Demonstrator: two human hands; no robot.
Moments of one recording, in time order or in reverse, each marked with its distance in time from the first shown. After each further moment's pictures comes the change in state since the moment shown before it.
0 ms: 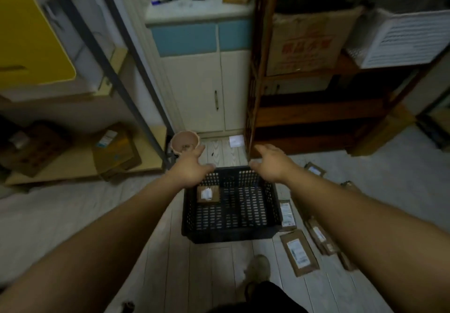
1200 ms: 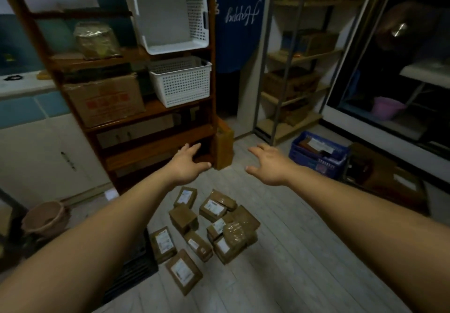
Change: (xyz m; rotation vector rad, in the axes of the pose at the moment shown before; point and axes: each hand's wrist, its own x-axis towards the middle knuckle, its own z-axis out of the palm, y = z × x) left_hand -0.249 0.437 0.278 0.107 -0.217 0.507; right_hand -0.430 0.395 -0.195 -0.107 0.343 0.327
